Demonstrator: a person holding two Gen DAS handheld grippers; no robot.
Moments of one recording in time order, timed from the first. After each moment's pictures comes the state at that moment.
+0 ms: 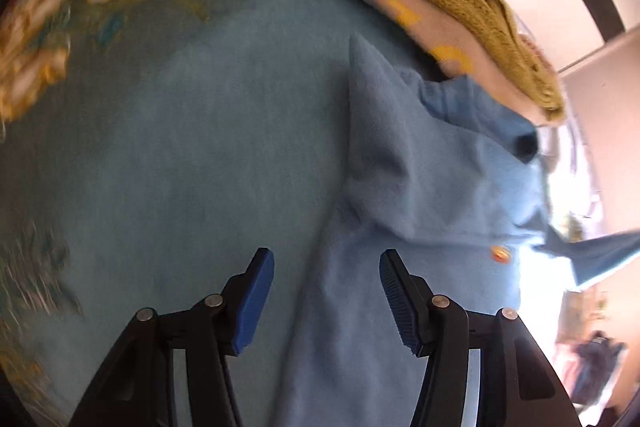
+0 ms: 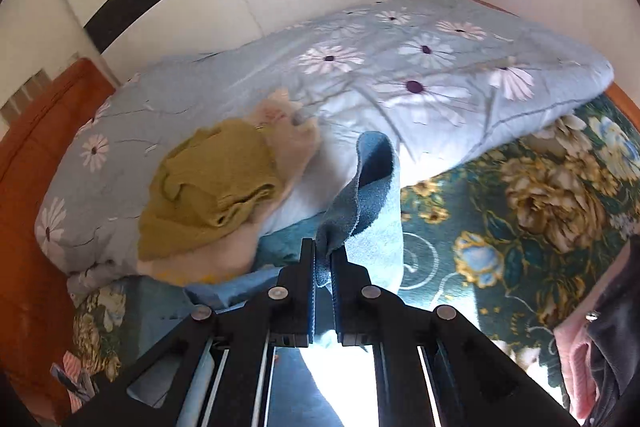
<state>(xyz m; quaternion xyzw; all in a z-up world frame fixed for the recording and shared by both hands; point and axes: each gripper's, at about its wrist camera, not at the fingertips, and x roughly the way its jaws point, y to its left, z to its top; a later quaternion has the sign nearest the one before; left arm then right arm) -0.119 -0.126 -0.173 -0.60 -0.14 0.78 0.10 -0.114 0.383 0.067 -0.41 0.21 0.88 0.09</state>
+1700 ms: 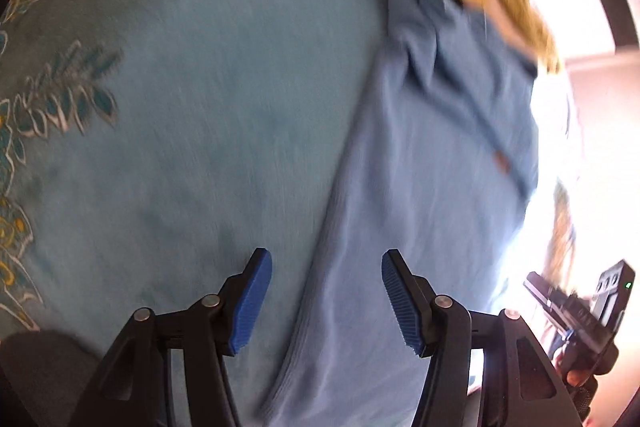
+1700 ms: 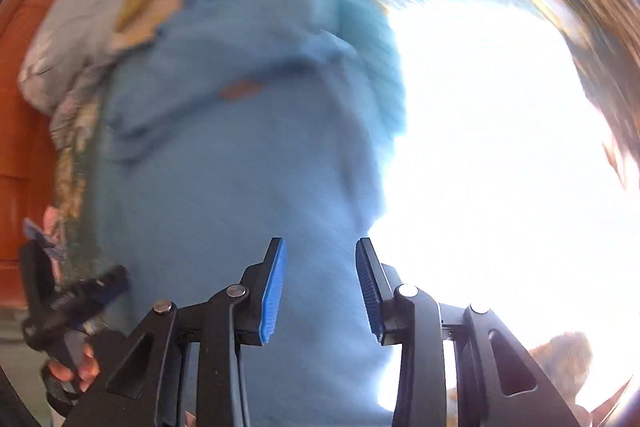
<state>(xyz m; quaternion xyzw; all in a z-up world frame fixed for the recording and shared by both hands) -0.019 -0.162 -0.187 -0.69 -0.16 0.69 0.14 -0.011 0.312 -0.146 -0.64 0.22 0.73 0.02</state>
